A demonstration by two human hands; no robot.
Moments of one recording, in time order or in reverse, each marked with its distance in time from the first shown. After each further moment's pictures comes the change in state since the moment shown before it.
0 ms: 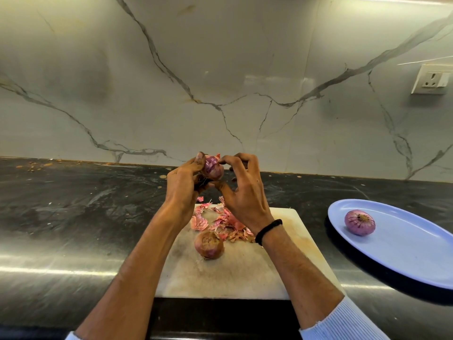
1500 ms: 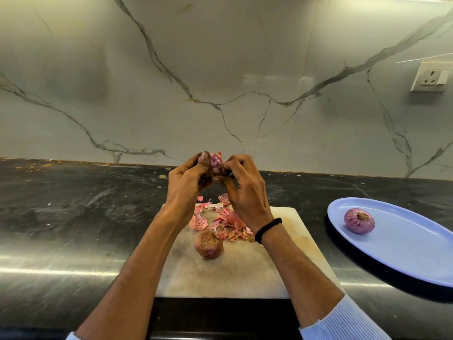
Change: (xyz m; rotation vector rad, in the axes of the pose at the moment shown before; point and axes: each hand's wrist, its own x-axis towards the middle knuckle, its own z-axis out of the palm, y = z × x) left_hand -0.005 -0.001 0.004 0.011 -0.064 0.081; right_hand 0.001 0.003 -0.001 -0.031 0.059 -0.078
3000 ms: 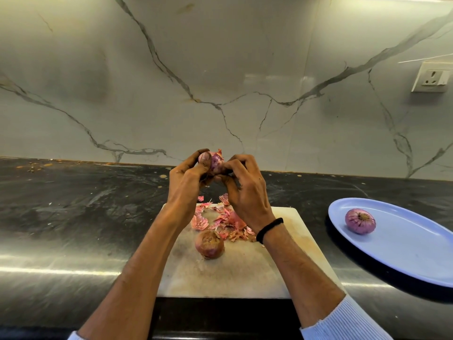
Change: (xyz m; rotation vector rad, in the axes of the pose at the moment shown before) left_hand 0.003 -0.002 -0.002 0.001 -0.002 0.051; right_hand 0.001 -0.004 -0.003 0.031 0.018 -0.020
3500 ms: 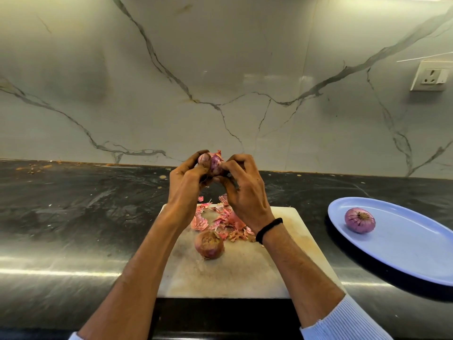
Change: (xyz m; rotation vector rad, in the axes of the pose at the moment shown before) left_hand -0.002 0.000 0.001 0.022 -0.005 0.004; right_hand -0.001 0.000 0.000 -0.016 -0.019 -0.015
